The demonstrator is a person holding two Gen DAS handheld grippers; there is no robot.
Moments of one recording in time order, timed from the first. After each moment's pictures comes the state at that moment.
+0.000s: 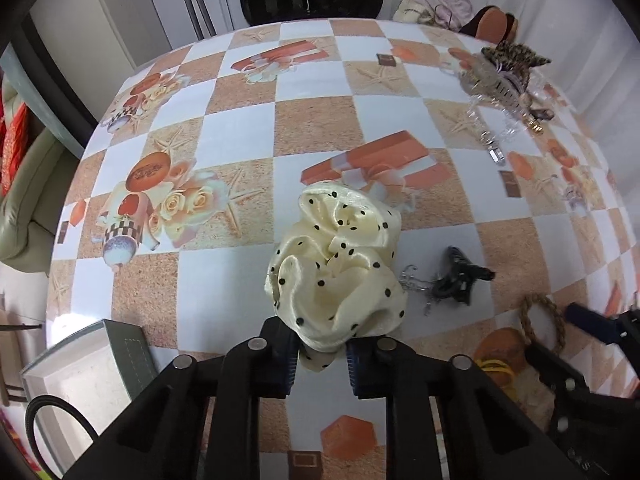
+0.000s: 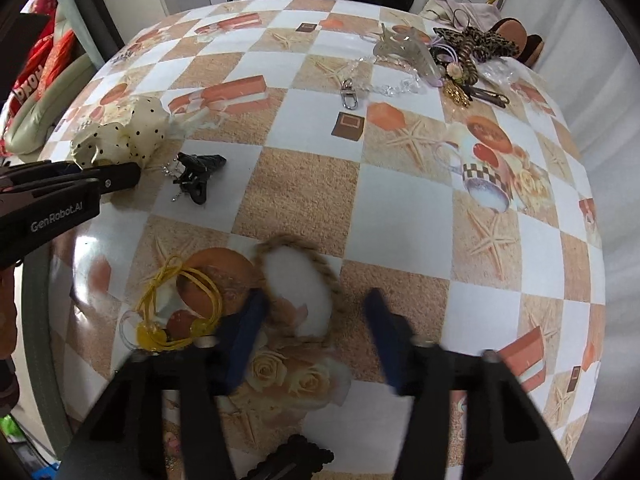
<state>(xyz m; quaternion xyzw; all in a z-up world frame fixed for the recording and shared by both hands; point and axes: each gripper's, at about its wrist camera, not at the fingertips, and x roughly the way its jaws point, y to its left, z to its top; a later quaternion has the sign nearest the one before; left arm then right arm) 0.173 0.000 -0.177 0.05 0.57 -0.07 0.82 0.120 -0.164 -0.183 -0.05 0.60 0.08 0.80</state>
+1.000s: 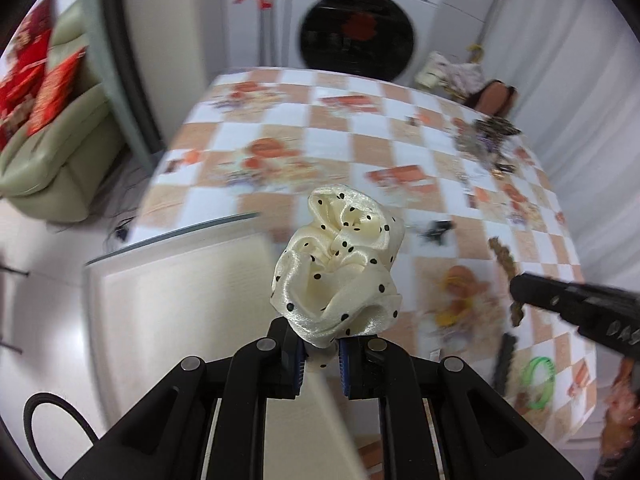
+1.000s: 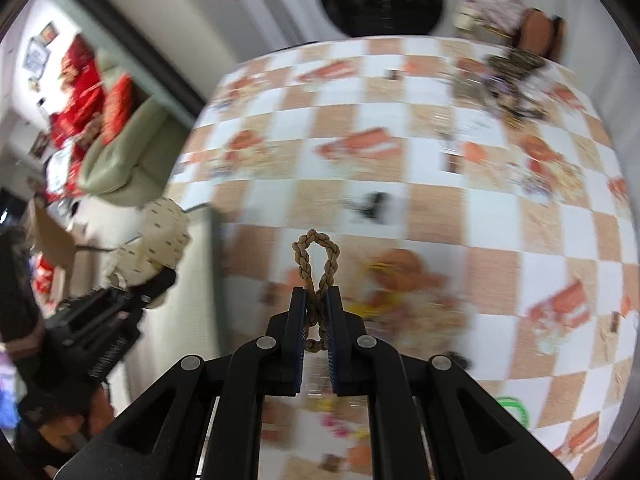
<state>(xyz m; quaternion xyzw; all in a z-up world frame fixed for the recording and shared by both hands) 0.053 0.107 -0.083 -0.05 0.52 -0.03 0.85 0.086 -0.104 -0.070 0.09 0.59 0.18 0.78</state>
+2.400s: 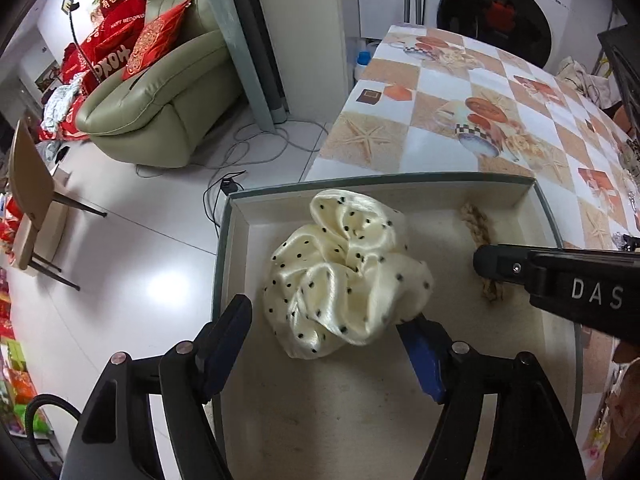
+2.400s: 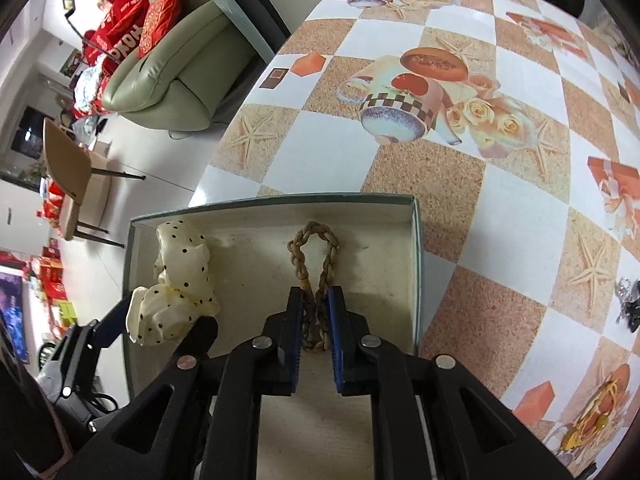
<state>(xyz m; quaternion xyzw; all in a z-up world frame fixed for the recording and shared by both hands) 0.065 0.232 -0.167 -0.03 0.55 0.15 0.82 0.148 0.109 -0.178 0.03 0.65 0.27 0.71</state>
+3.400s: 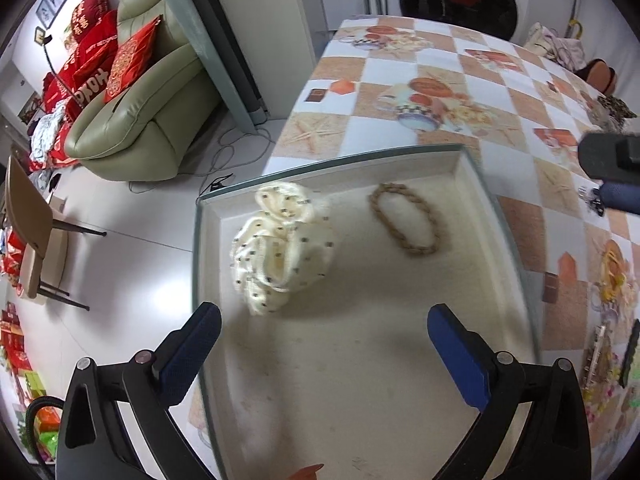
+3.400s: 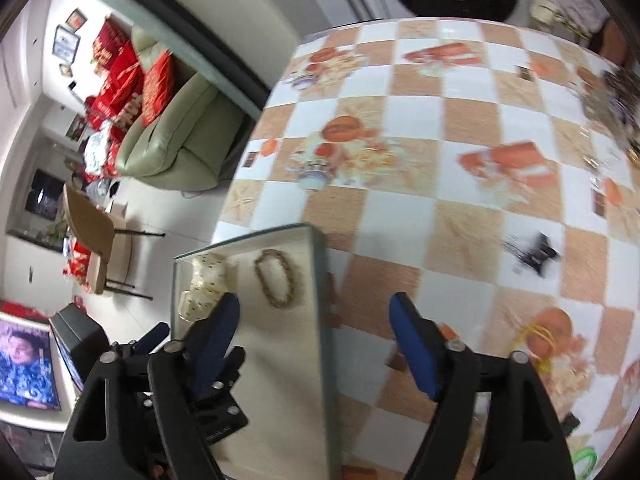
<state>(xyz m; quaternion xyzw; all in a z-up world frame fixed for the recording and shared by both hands) 0.052 0.184 -0.141 0.02 0.57 0.11 0.82 0.137 0.000 -0.102 0.12 0.61 0.24 0.75</state>
